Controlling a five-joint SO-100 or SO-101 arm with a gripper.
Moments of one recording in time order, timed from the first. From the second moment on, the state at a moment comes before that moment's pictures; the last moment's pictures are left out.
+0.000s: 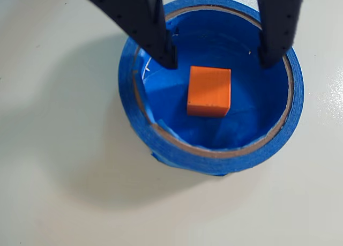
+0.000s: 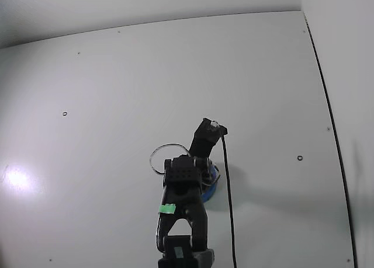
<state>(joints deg) 1.1 117.7 129.4 51.9 -42.2</state>
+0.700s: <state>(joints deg) 9.2 189.9 151.1 51.9 -6.6</state>
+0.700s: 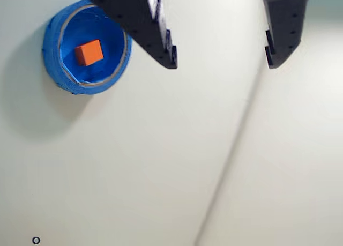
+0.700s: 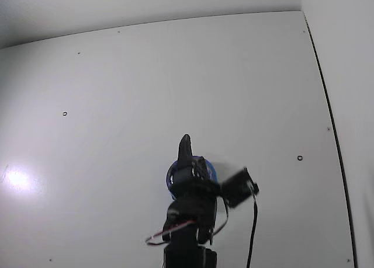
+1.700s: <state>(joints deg) 1.5 188.0 177.5 51.9 1.1</state>
